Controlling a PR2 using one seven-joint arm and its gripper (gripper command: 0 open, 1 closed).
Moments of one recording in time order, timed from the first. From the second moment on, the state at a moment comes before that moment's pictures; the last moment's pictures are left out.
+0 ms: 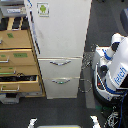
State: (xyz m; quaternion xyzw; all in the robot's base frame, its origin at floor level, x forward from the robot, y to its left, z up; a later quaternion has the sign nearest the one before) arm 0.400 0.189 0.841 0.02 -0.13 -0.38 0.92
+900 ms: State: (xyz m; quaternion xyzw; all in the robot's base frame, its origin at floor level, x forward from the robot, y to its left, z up) arm 0.406 0.186 0.862 -0.05 -0.10 -0.38 0.92
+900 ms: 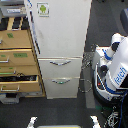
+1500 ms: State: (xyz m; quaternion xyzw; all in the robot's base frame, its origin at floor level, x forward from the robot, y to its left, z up) arm 0.422 0.179 0.903 -0.15 -0.09 -0.38 0.91
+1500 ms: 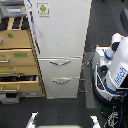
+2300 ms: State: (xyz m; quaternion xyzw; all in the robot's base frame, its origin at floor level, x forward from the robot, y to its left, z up) arm 0.569 0.126 0.981 -0.11 -0.10 -0.39 0.91
